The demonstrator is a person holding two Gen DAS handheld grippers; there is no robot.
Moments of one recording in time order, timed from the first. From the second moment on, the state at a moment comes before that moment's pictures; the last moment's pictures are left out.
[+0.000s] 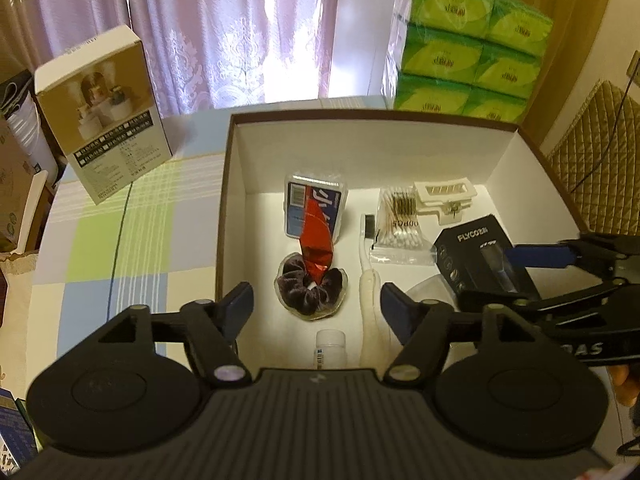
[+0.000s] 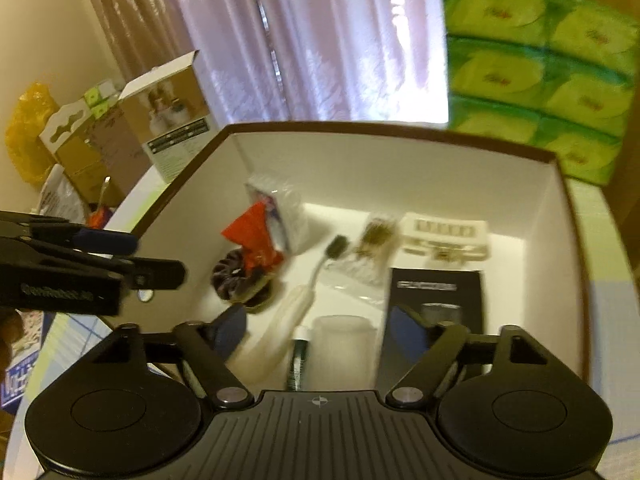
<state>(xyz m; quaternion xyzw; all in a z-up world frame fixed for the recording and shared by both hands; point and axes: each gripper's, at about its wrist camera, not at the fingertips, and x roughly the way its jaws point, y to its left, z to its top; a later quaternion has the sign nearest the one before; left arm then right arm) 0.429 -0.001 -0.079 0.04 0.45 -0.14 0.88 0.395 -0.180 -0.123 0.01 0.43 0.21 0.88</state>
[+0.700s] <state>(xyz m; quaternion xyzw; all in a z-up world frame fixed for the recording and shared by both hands) 0.383 -0.015 -0.037 0.08 0.37 -0.10 0.92 0.335 -0.223 -0.085 -0.01 0.38 0.12 0.92</state>
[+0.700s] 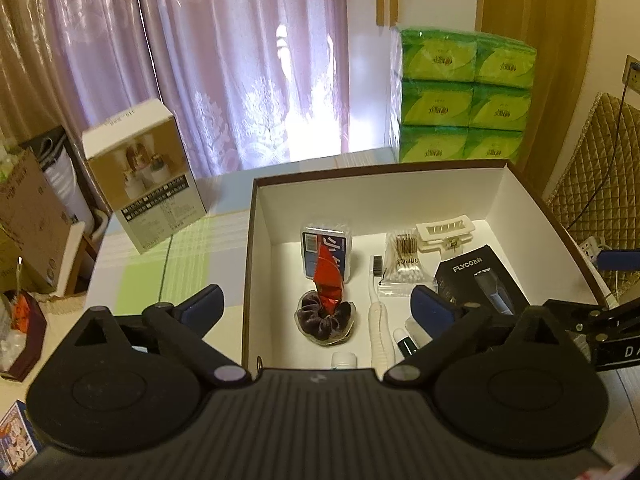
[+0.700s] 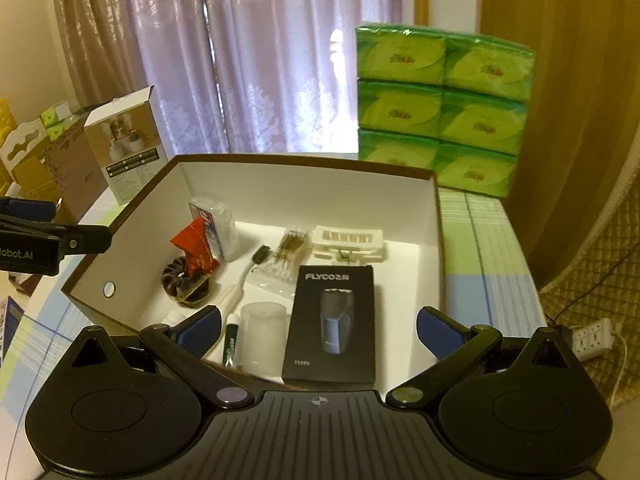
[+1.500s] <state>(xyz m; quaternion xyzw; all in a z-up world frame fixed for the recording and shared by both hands) 0.301 -0.017 -0.002 0.05 0.36 -0.08 0.93 0.271 -0.237 -0.054 0.01 0.37 0.12 0.92</state>
